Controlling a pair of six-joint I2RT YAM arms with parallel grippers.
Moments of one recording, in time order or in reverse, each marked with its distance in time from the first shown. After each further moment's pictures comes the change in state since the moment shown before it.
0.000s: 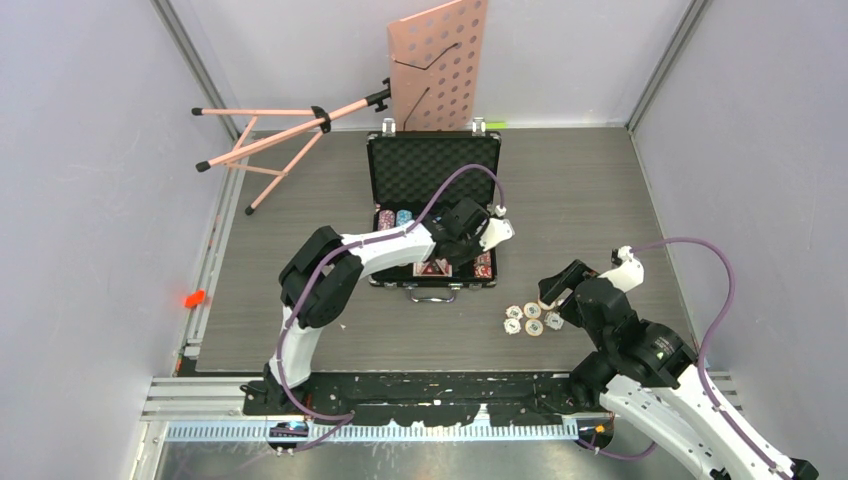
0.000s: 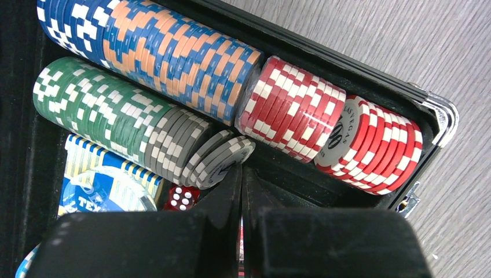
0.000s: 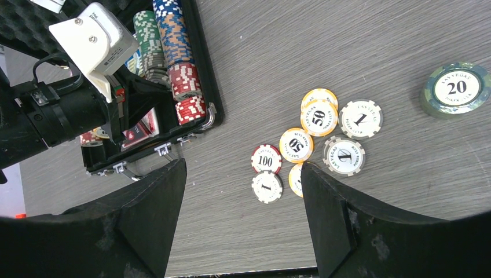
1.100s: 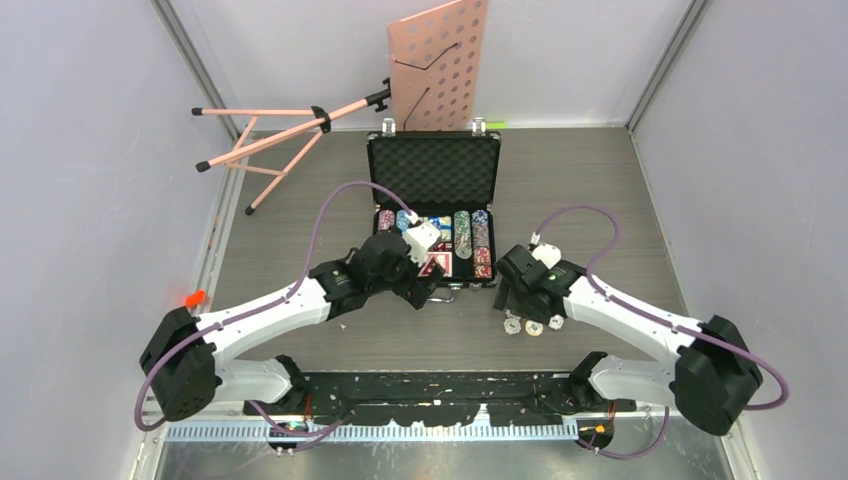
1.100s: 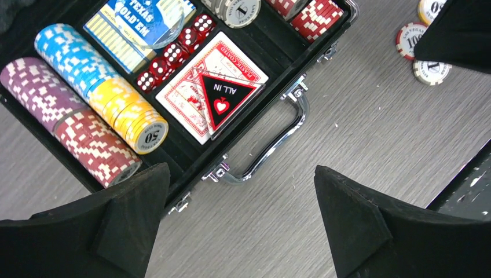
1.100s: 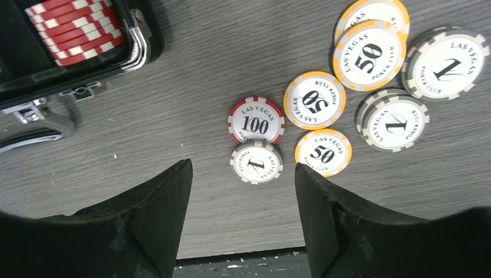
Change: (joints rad) left arm 0.000 -0.801 -0.668 0.163 -0.048 -0.367; right arm 0.037 0.729 0.061 0.134 -0.221 -0.019
